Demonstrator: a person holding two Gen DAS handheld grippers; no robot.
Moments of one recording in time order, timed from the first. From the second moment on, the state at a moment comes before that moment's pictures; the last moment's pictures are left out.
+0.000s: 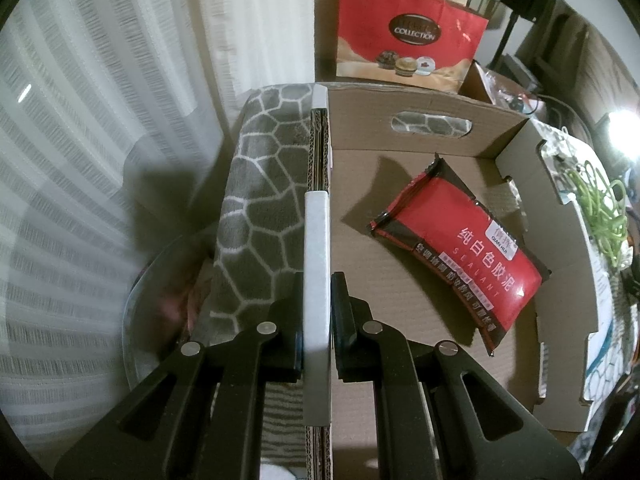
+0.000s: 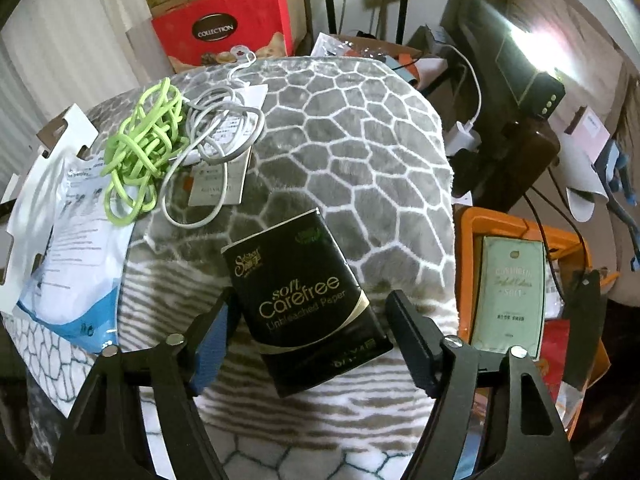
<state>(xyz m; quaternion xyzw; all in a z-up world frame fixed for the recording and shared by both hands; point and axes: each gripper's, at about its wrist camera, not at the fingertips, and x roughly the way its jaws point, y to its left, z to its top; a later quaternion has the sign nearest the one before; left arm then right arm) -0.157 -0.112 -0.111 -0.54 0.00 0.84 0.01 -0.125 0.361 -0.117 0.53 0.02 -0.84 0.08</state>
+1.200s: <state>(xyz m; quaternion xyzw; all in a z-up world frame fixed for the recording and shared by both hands) -0.157 -0.113 -0.111 -0.54 0.00 0.84 0.01 -0.133 0.251 -0.034 0.47 0.04 -0.87 0.15</state>
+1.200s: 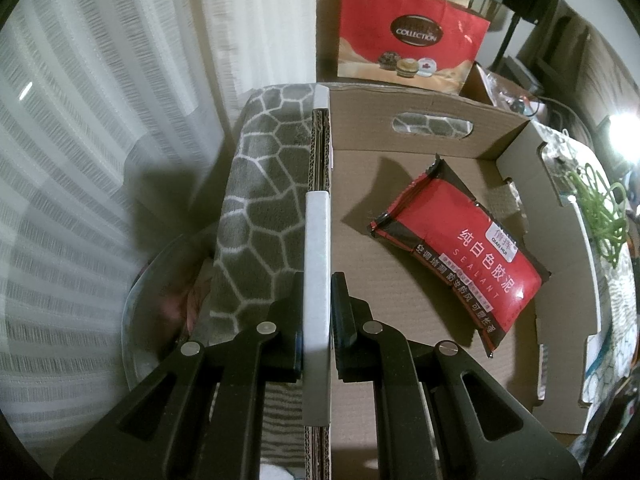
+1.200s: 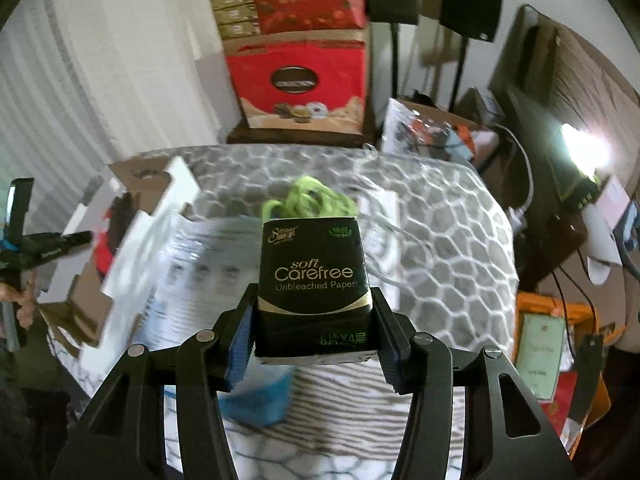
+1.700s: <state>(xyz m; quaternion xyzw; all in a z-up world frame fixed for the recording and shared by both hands) -0.158 -0.115 -0.110 -0.54 -0.01 0.84 0.01 -0.150 0.154 -0.011 0.46 0.06 -0.86 0.21</state>
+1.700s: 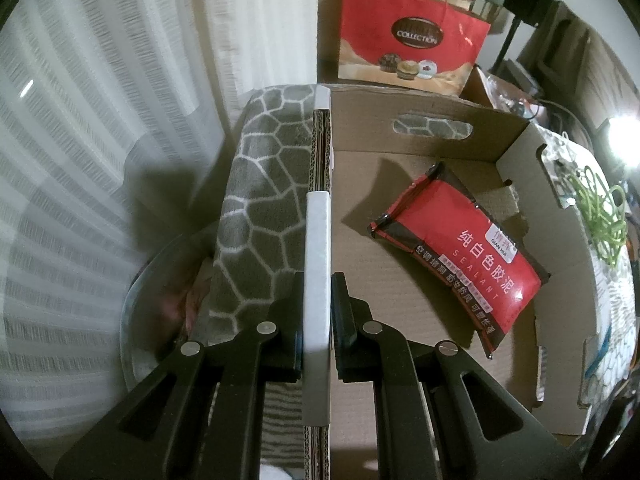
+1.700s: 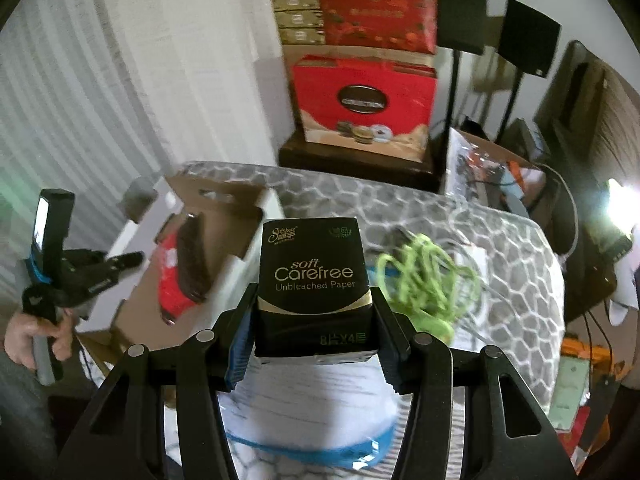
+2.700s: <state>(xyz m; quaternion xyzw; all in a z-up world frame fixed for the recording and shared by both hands) -0.161 -0.122 -0.112 -0.54 -0.03 0.84 0.01 -0.197 0.022 -0.056 0.49 0.11 -0.83 0.25</state>
